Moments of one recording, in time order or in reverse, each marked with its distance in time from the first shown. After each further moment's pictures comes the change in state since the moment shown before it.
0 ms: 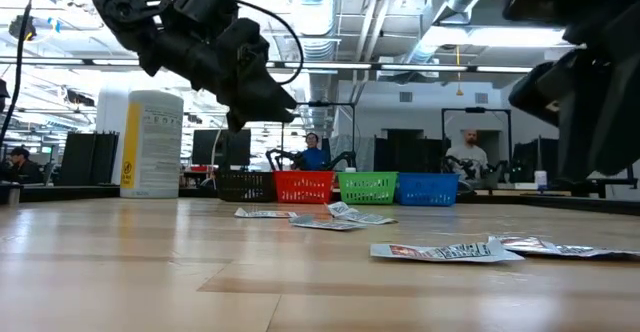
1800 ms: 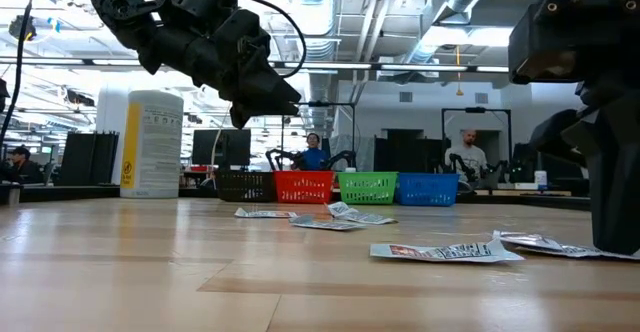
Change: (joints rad) left arm -0.036 0.000 0.000 0.036 -0.012 0.004; right arm 0.036 0.180 -0.002 -0.008 -0.019 0.142
